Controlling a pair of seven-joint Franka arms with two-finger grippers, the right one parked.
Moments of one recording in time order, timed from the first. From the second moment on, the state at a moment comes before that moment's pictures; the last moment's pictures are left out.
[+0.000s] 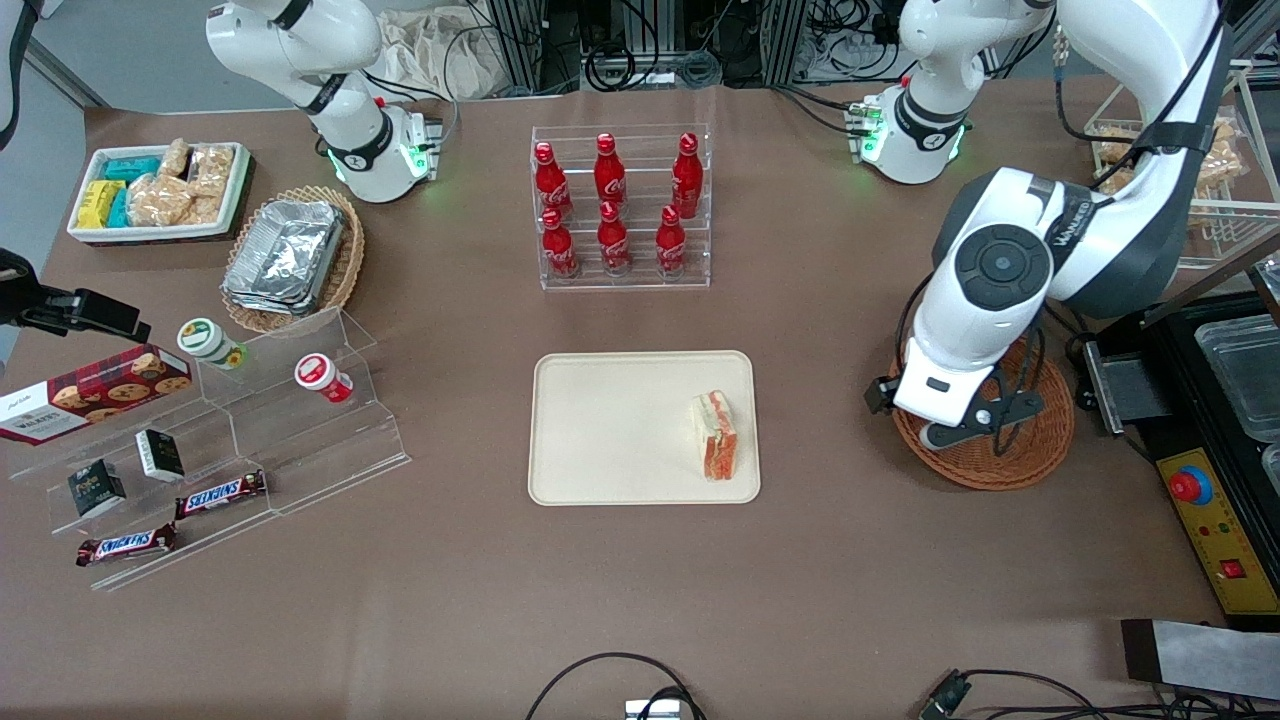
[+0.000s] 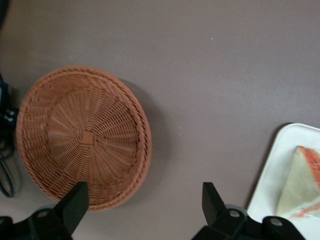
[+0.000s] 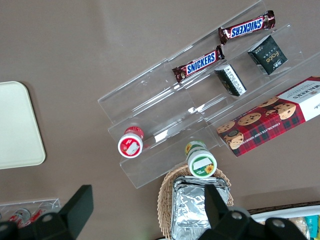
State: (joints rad) arm 0.34 0.30 -0.73 -1.76 0.37 1.90 -0.78
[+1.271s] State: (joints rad) arm 0.07 0.11 -0.09 -1.64 0.06 1.64 -0.21
